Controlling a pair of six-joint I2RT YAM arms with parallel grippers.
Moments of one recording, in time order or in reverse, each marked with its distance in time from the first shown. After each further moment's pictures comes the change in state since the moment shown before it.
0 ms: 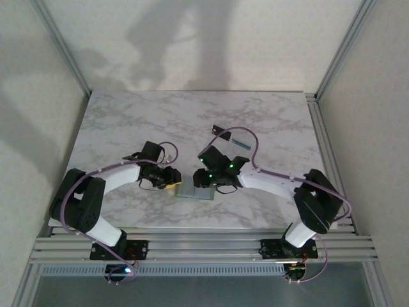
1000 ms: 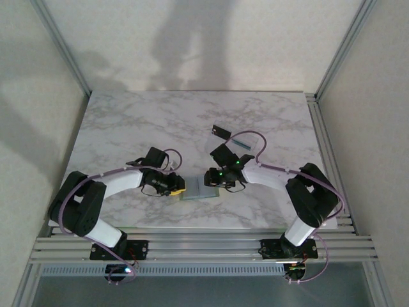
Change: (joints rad) left arm -0.068 -0.036 -0.068 0.043 0.052 -0.085; right arm -0.113 0.027 -0.071 0.000 -0.058 0.007
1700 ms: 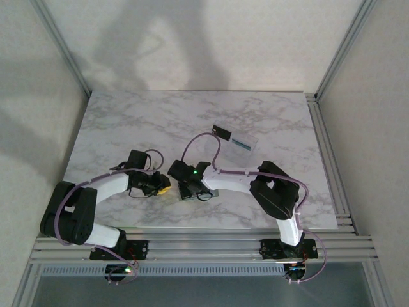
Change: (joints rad) left arm 0.200 -0.084 -0.106 0.019 0.000 -0.028; right arm 0.289 0.320 0.369 -0.220 0.296 -0.010
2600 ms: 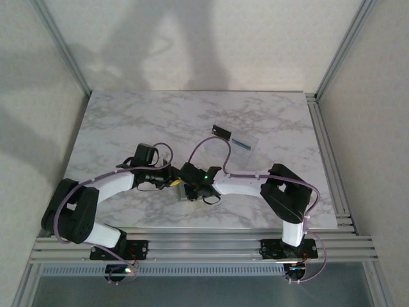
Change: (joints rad) left arm -0.103 0.032 0.055 0.183 0.145 -0.117; right arm -0.014 -0.116 -0.193 0.178 -0.045 -0.002
